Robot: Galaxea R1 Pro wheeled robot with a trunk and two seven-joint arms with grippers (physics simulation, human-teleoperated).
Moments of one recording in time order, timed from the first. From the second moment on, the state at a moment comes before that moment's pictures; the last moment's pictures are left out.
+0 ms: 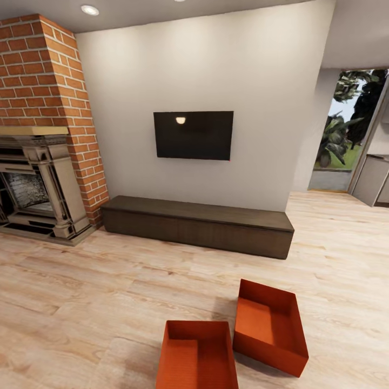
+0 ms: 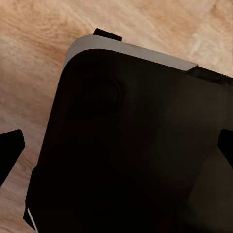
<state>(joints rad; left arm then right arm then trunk) 0.00 -0.02 0.07 -0.08 0.25 -0.05 0.01 -0.15 -0.03 0.50 0.03 -0.14 -0.16 -0.02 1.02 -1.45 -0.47</state>
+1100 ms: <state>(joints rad) 0.00 -0.02 0.07 -0.08 0.25 -0.05 0.01 -0.15 -0.03 0.50 0.03 -0.14 -0.16 -0.03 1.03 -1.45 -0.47</state>
